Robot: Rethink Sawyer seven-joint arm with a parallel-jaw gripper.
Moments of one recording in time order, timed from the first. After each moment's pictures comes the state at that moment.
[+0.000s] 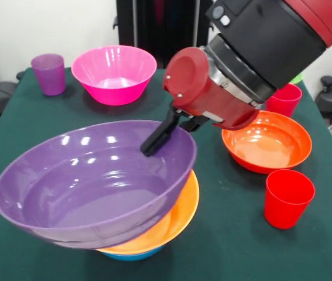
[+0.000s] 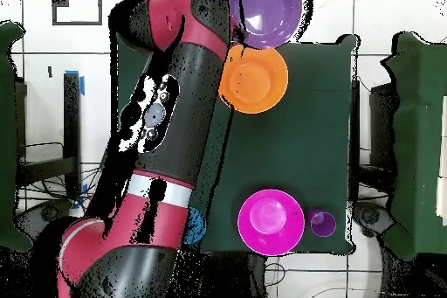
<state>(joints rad) 0.11 -0.05 -0.83 0.50 0.14 1.05 1.32</state>
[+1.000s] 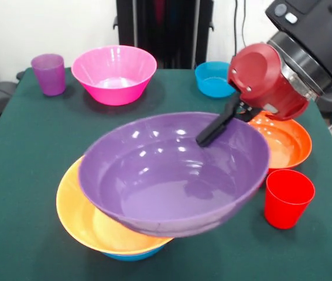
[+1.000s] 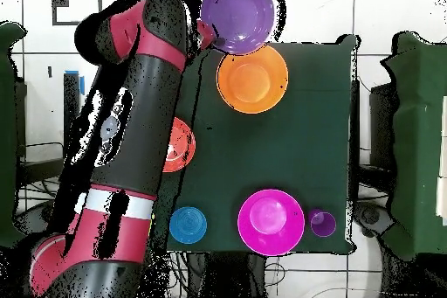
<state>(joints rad) 0.21 -0.07 -0.83 0.55 0.09 1.05 1.32</state>
